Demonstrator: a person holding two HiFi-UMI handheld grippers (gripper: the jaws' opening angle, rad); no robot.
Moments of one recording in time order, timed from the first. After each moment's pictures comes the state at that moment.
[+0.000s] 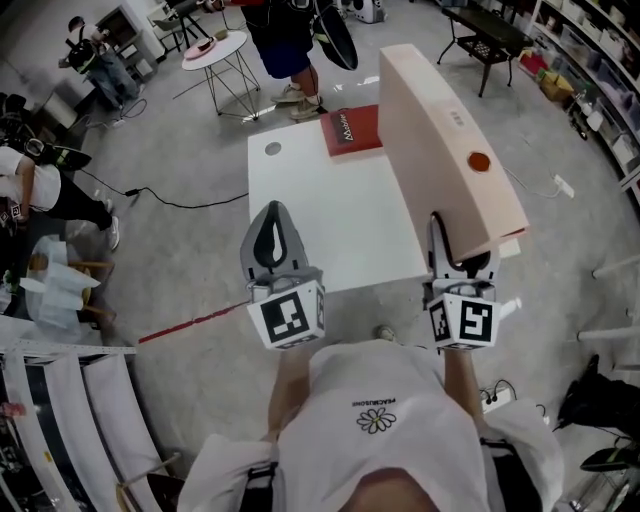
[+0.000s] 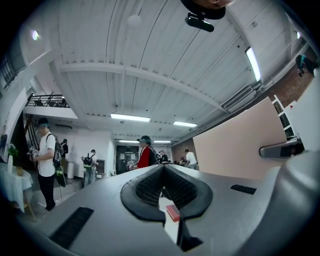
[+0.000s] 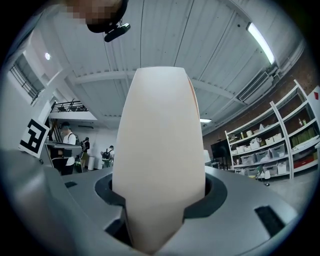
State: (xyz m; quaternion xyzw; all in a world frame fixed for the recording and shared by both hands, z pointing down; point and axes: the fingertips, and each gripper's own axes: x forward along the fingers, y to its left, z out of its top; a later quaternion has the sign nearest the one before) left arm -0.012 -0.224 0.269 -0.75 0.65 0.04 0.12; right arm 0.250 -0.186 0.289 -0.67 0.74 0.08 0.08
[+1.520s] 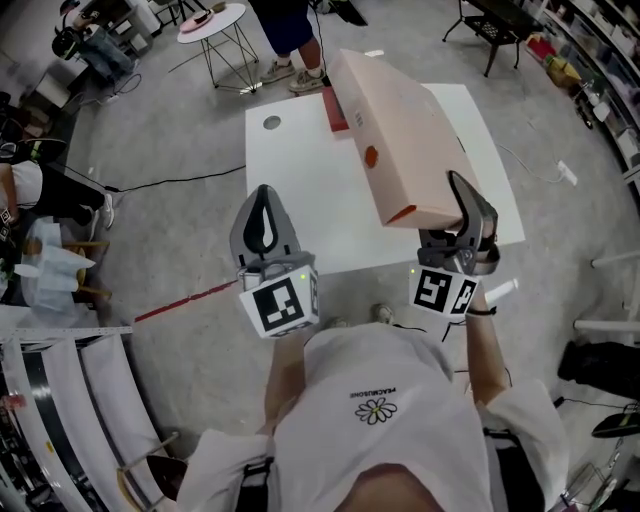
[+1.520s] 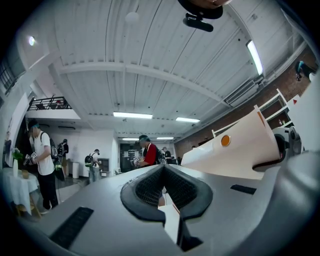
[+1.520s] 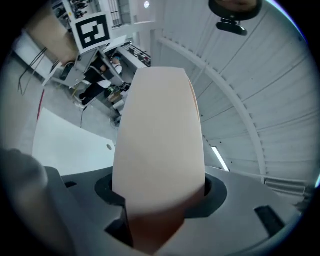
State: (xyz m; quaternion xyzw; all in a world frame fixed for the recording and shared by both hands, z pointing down) left arm -0.037 -0.231 0.286 -0.74 0.66 0.01 0.12; right arm 0.197 -0.229 0.327 -0.58 0.67 0.37 -0.28
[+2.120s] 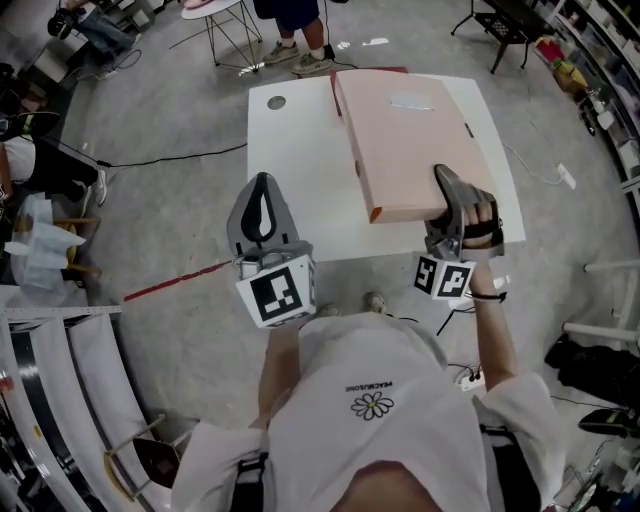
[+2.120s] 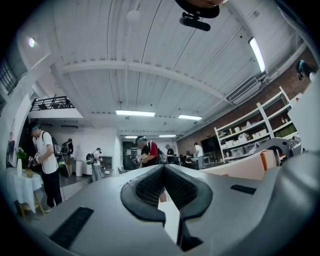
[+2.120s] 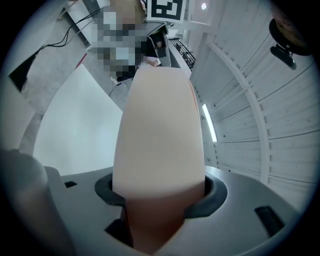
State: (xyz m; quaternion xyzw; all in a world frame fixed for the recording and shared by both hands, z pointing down) left arm -0.052 -0.230 0.296 -0.73 0.68 0.01 0.10; right arm 0.186 -0.248 0.380 -0.46 0.60 0.50 -0.43
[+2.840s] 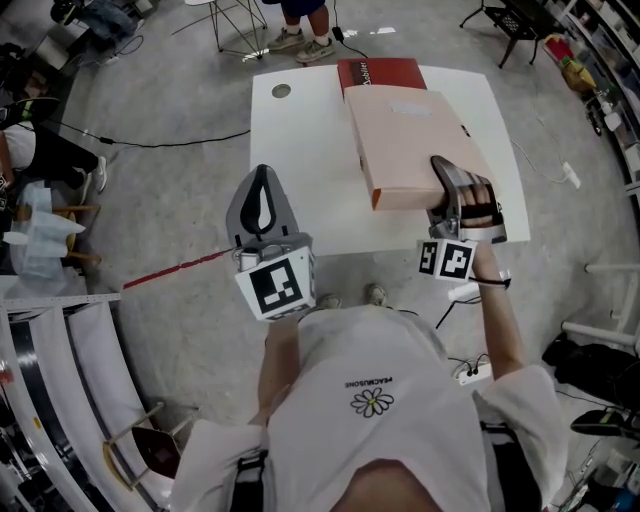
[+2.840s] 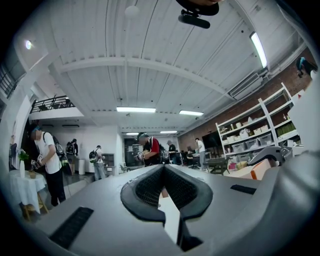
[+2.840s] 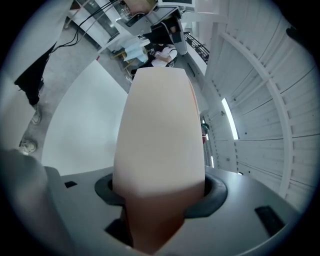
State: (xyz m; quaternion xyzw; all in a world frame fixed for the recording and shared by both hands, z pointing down) left arm -0.067 -0.241 0.306 -0.72 0.69 -0.01 0.09; right arm 0.180 -0.277 0.428 -0.38 0.63 0.46 -0.49
